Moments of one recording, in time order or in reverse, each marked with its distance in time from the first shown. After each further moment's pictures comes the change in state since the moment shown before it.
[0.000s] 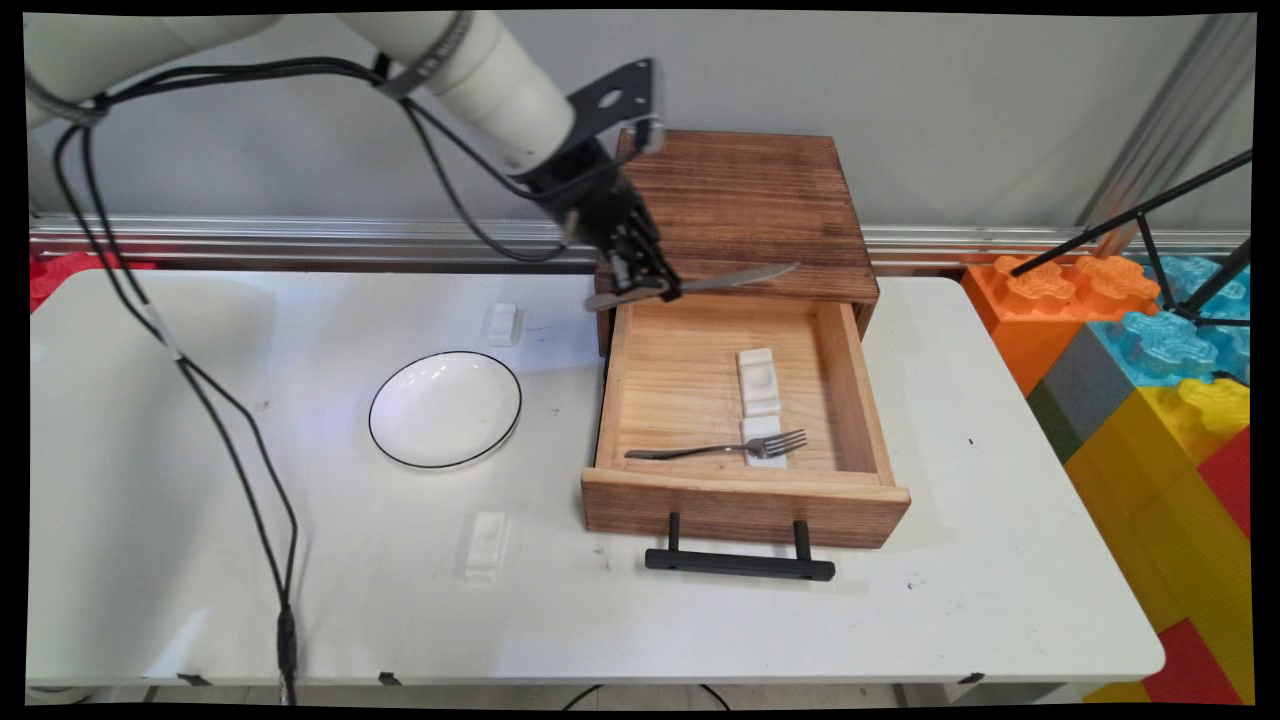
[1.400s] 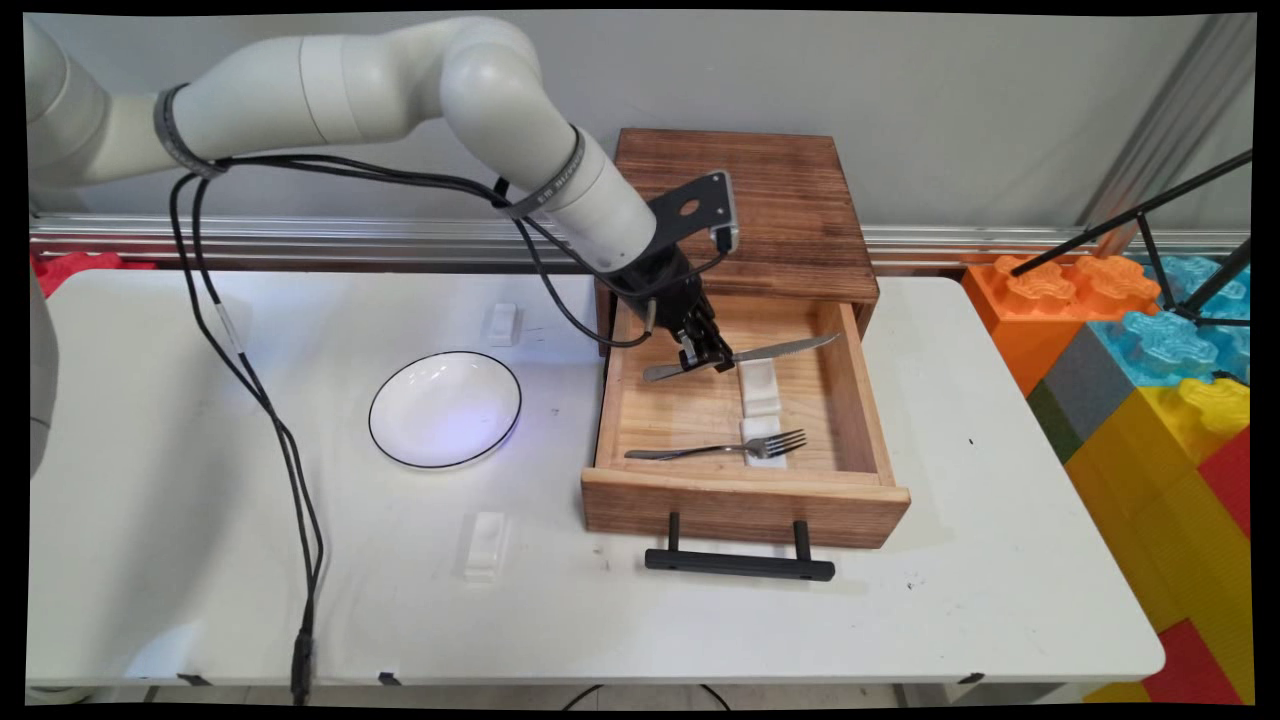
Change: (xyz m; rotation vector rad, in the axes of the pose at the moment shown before) arm 0.002 0.010 0.115 -0.043 0.001 -0.070
